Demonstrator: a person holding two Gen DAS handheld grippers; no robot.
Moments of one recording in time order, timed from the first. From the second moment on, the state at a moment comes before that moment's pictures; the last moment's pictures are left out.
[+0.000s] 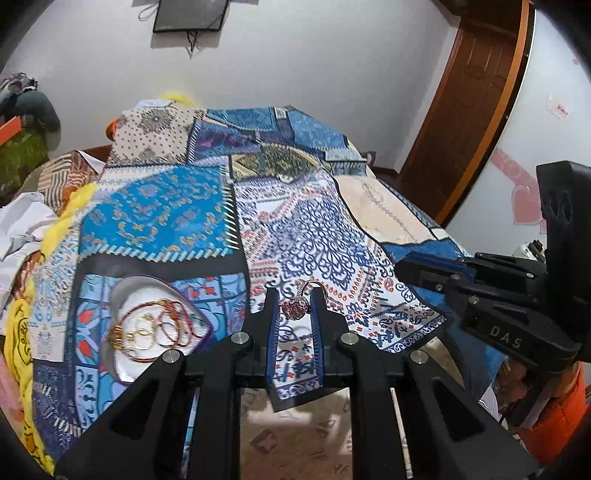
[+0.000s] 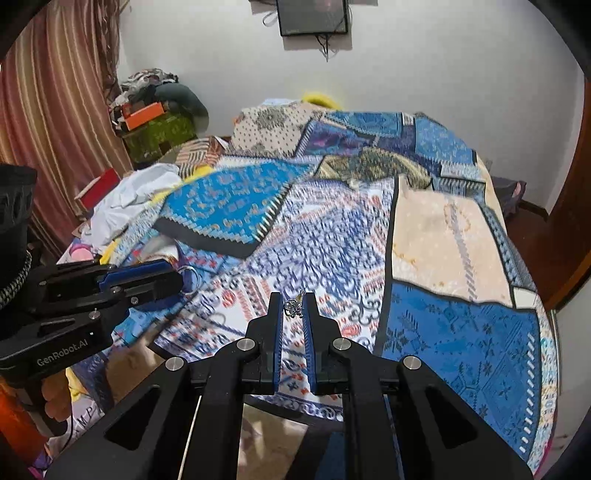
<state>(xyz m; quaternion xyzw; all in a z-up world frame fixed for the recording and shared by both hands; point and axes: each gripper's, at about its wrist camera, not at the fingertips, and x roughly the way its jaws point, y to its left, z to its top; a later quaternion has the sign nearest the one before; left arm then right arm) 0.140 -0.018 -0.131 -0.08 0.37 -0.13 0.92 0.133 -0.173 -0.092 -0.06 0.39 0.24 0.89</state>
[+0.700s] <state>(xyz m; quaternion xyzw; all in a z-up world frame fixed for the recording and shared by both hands) 0.114 0.066 -0.114 -0.10 0.34 -0.04 0.93 0.128 -0.090 -0.061 -0.06 0.34 0.32 0.88</state>
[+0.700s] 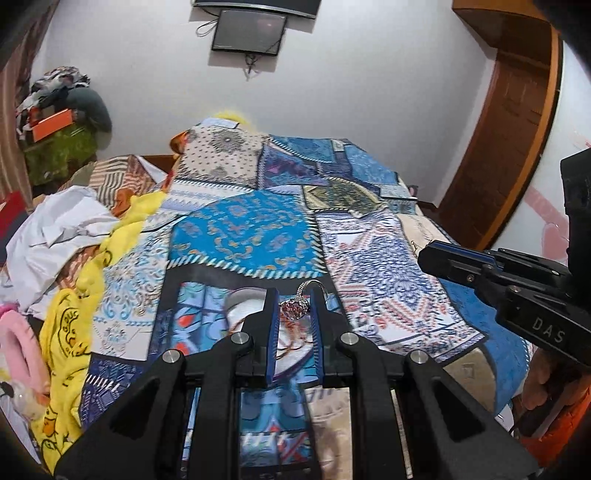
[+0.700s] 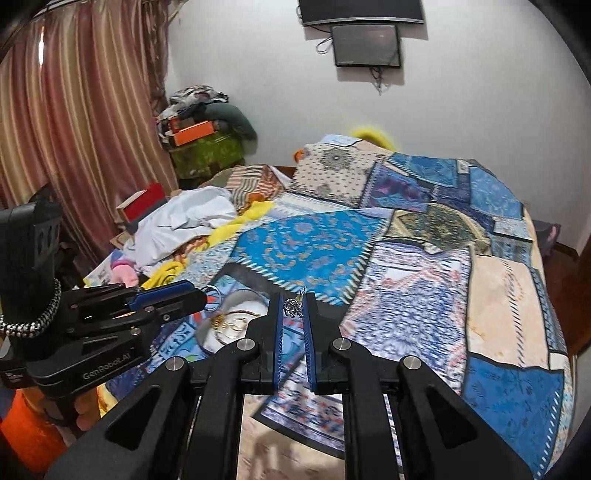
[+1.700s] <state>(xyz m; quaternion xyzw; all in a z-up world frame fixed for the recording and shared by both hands) 0.135 0.088 -0.183 -0.11 0.41 -0.05 0.90 0.161 -0.015 -0.132 -0.08 0.44 0.37 0.82</state>
